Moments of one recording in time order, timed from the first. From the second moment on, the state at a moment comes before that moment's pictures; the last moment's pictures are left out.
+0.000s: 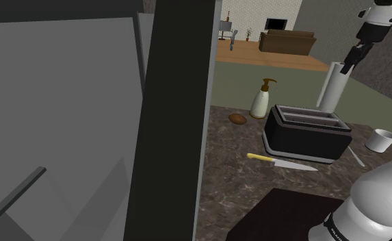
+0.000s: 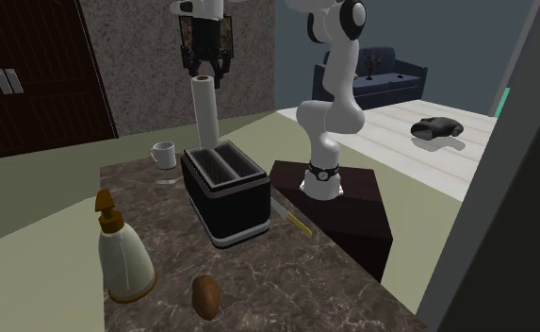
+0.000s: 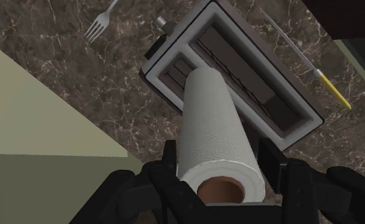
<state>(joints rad) -0.28 -0.50 -0.50 -1.97 -0.22 1.65 -0.69</state>
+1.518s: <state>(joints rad) -0.22 -0.11 -1.26 -1.66 -0.01 1.70 -1.42</state>
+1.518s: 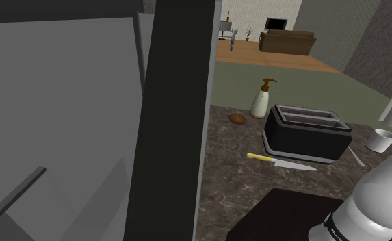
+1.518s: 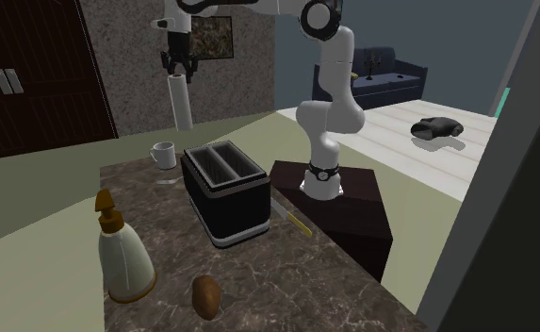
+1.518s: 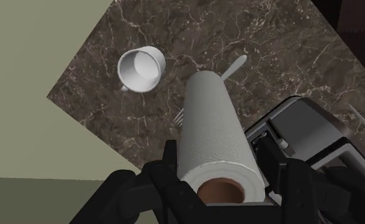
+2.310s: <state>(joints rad) -1.03 0.58 -1.10 -1.12 0.64 1.47 -1.91</state>
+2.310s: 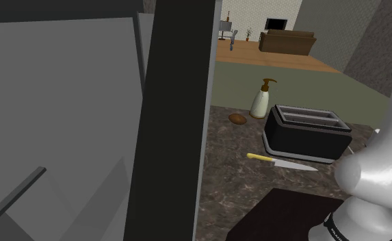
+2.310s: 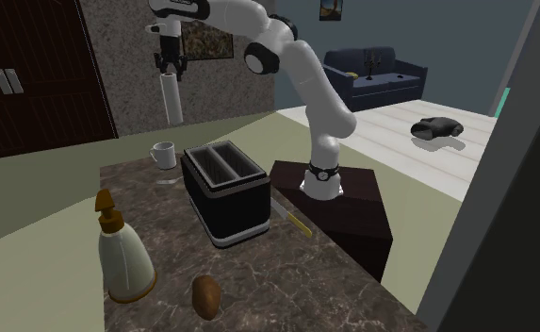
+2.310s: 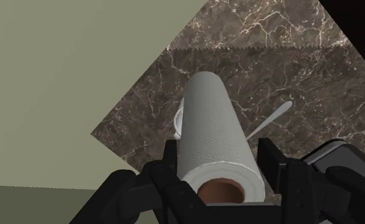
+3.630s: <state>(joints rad) -1.17 0.73 -1.03 -1.12 0.73 1.58 -2.00</state>
